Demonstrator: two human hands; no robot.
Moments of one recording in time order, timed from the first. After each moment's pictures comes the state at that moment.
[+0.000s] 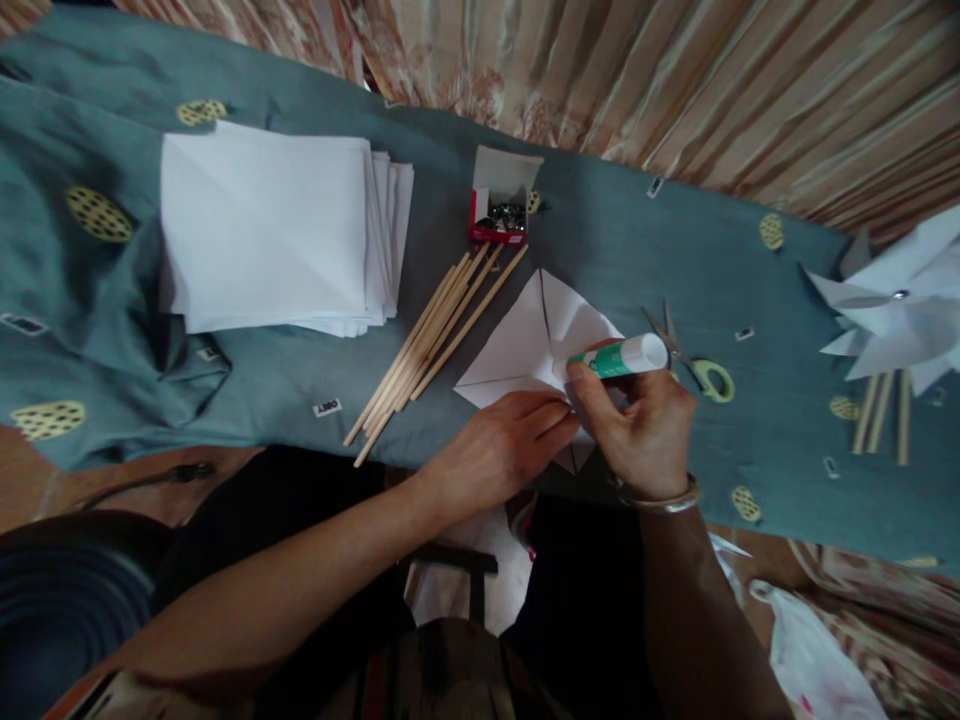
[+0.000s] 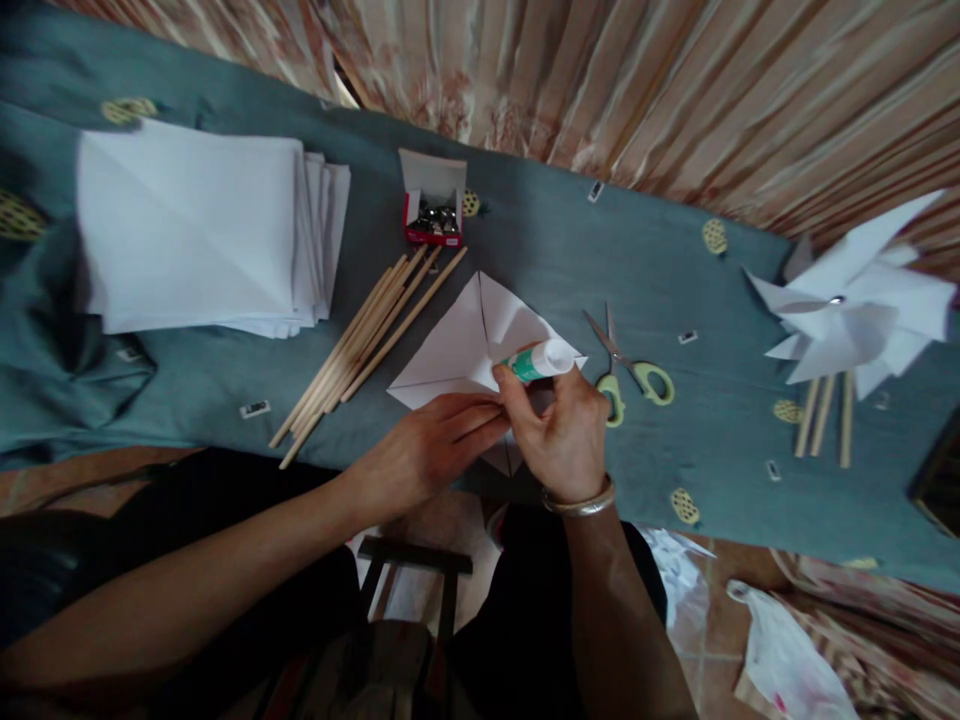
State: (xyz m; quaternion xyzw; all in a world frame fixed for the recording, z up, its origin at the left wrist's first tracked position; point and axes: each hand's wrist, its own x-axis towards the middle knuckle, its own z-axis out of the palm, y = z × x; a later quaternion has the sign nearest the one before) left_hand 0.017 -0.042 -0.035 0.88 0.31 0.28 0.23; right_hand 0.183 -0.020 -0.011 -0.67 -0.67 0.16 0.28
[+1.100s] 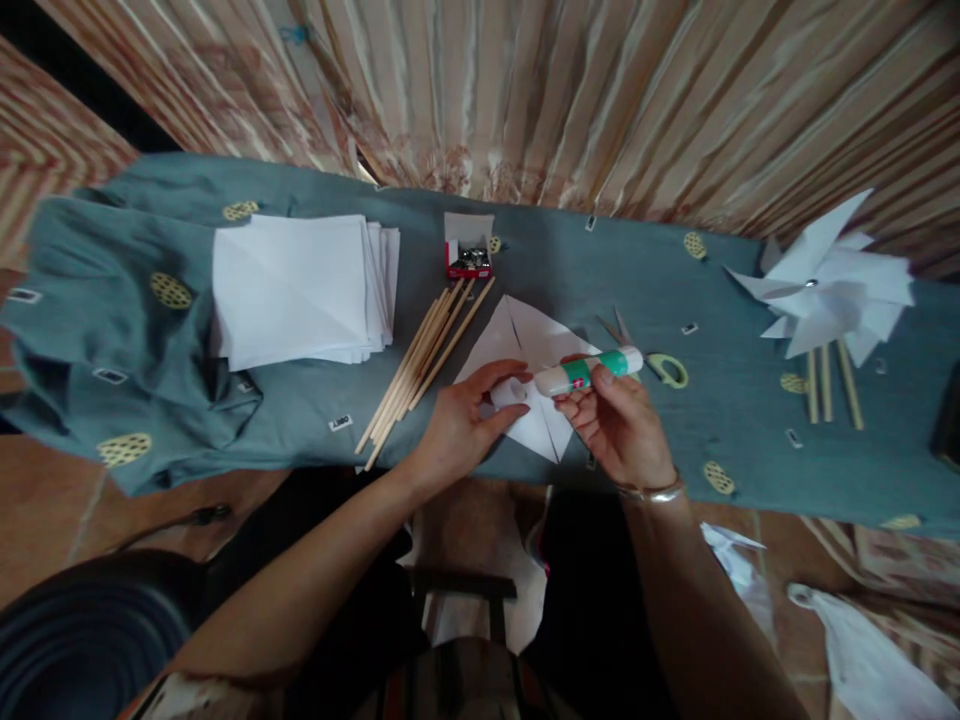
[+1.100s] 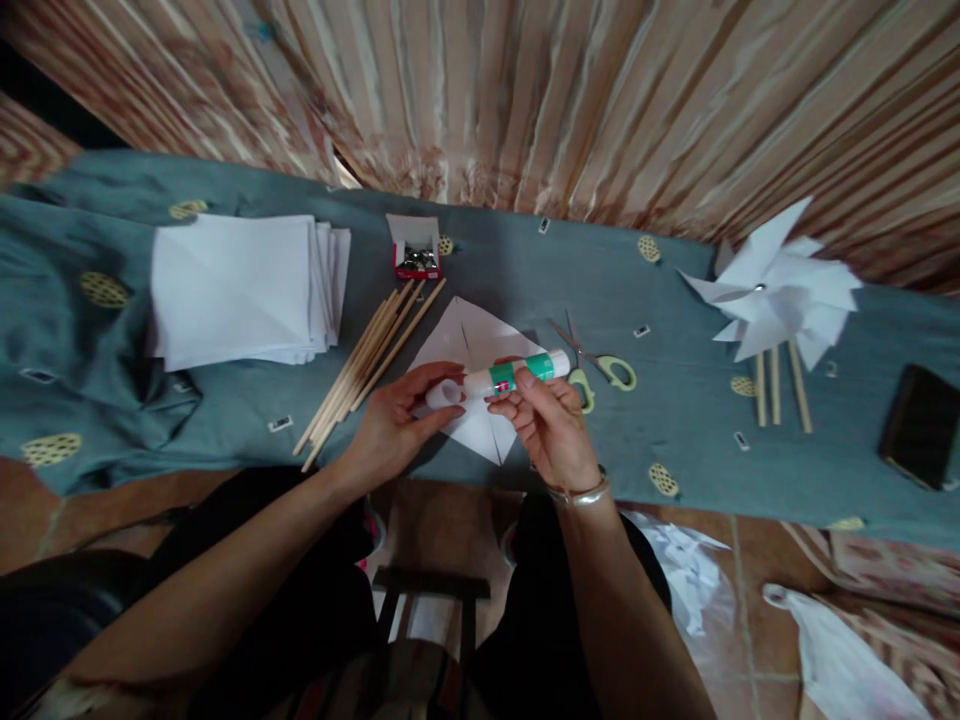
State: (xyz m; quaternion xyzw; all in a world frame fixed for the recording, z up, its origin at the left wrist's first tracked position) left_hand 0.007 -0.029 -0.021 0.61 0.47 0.38 0.51; right_hand 0.192 -0.029 -0.009 -0.52 -0.37 0.60 0.49
